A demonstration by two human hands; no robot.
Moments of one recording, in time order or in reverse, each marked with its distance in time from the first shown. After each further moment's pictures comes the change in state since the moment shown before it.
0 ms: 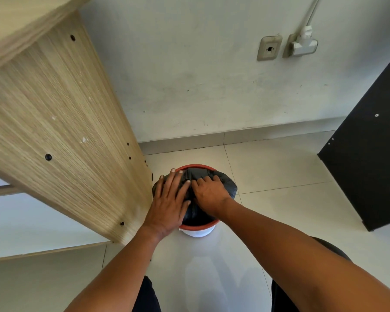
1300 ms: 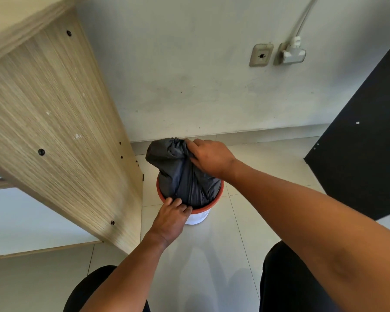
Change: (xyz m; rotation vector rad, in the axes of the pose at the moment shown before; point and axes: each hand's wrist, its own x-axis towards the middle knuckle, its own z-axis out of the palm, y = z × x) left_hand -0.006 0.030 0.030 0.079 -0.097 0.198; right_hand 0.026 0.065 -0.091 0.049 0.438 -0.137
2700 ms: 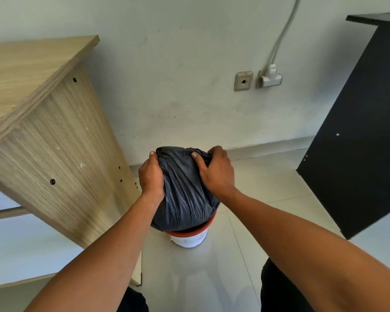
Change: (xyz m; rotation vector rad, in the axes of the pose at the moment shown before) left_hand 0.118 -0.060 -0.143 -1.557 0.598 -1.270; right_hand -0.022 -0.012 -0.032 0.508 0.239 0.889
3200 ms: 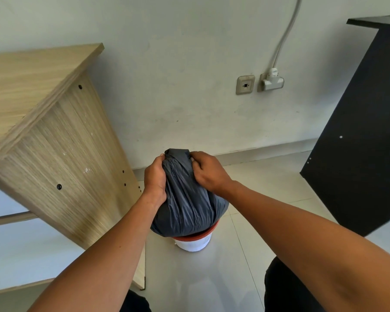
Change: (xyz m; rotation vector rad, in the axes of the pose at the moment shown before) left_hand -0.002 0.012 0.002 -0.136 -0.186 -0.177; right_hand 0.015 -0.017 -0.003 0.198 -0.298 -0.399
